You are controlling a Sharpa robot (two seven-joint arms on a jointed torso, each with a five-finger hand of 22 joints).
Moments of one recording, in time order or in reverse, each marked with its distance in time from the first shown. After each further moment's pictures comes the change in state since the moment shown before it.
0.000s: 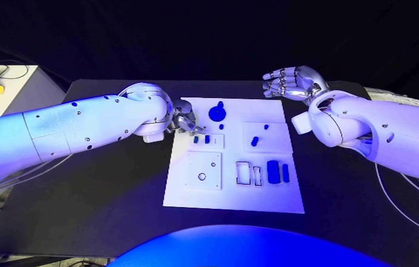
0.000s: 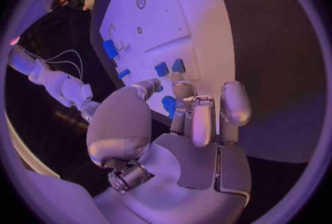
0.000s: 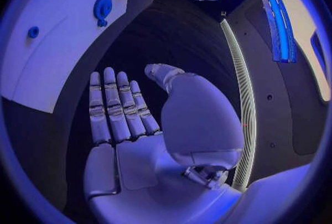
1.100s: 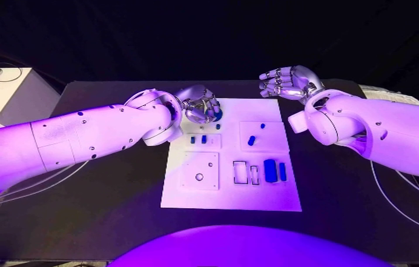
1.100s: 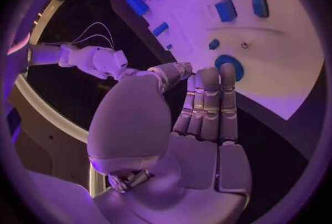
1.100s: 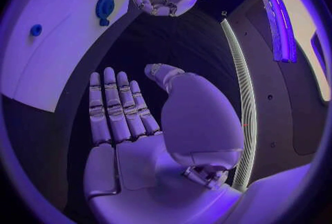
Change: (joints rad) left arm -0.038 0.044 -0.008 0.004 0.002 -0.458 0.409; left_hand 0.429 -0.062 0.214 -0.239 0.000 -0.209 0.152 -0.253 -0.334 -0.434 0.151 -0.370 -0.409 -0.340 0.121 -0.467 -0.618 0.071 -0.436 0.100 -0.361 -0.444; right arm -0.004 0.000 0.000 -0.009 0.000 0.003 0.002; right_hand 0.000 0.000 0.006 -0.006 0.004 0.000 0.000 0.000 -0.001 0.000 0.000 0.000 0.000 0.000 0.000 0.000 -0.002 0.000 -0.007 0.000 0.000 -0.005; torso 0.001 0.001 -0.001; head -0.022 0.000
